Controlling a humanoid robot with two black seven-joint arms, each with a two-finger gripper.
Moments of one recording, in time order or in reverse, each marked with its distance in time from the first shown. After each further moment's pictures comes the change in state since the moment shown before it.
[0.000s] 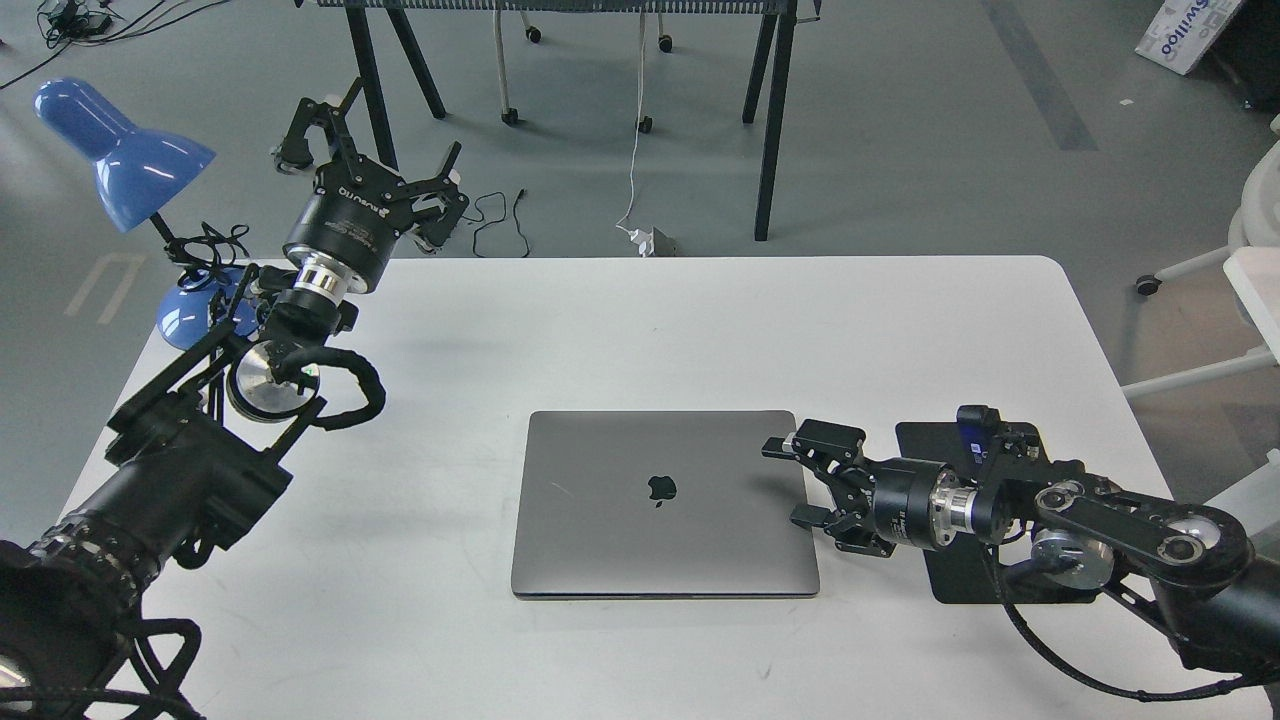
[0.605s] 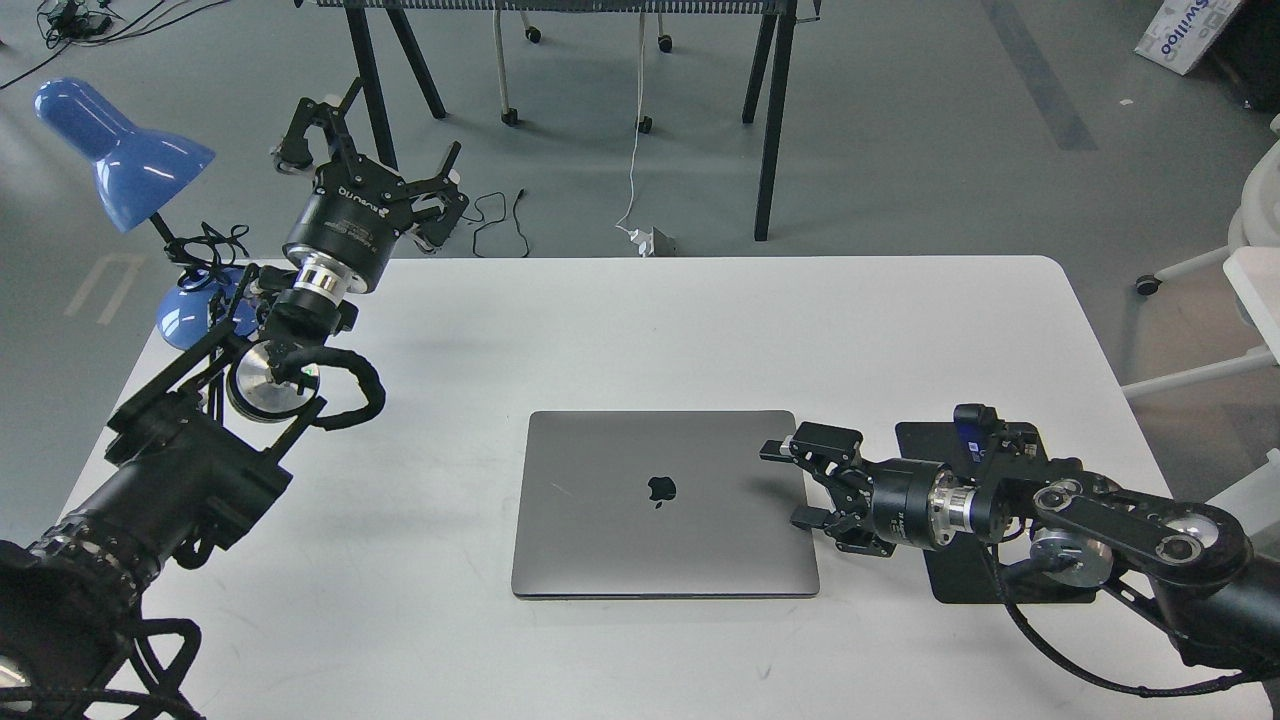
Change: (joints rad) left arm 0.000 0.000 0.000 0.000 0.000 0.000 -0.001; right arm 0.011 -0.001 0.018 0.009 -0.013 0.002 -0.001
